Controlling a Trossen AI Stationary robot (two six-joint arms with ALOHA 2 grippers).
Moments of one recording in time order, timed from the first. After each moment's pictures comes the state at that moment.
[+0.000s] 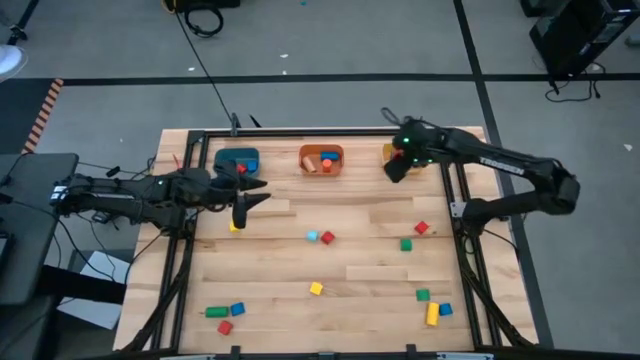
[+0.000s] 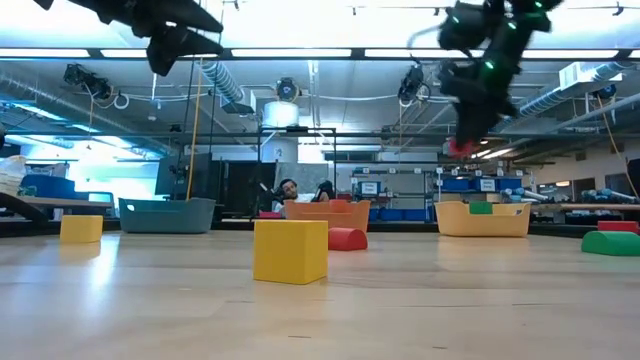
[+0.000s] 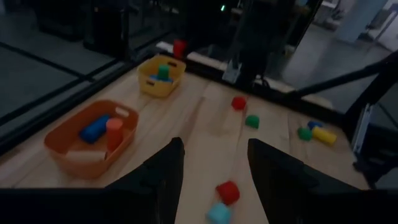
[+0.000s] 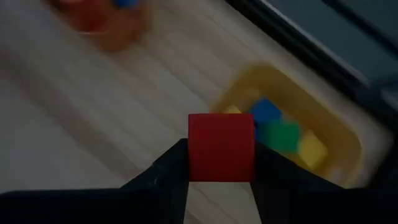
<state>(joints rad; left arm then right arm) -0.03 0.73 0.65 -0.18 -0.25 -0.32 -0.55 1.20 0.96 -0.84 0.18 0.30</state>
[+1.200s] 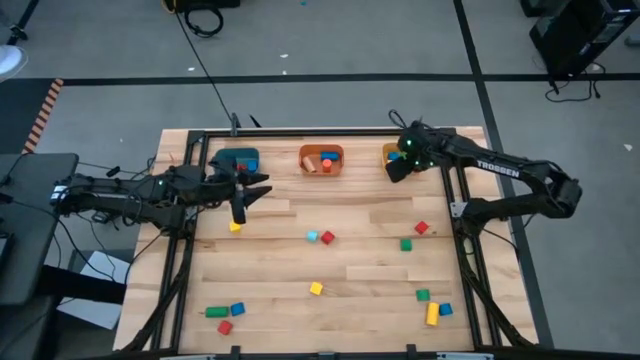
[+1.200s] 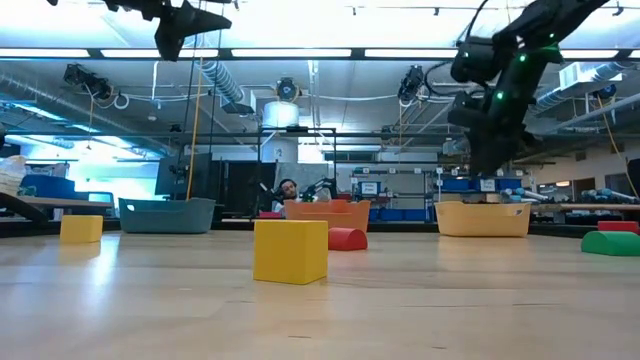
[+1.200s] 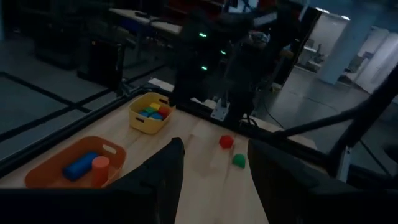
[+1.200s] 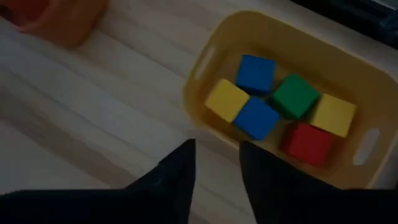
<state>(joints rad) -0.03 0.73 0.65 -0.01 -0.27 -0.33 -0.64 1.19 0.80 -0.71 0.11 0.43</state>
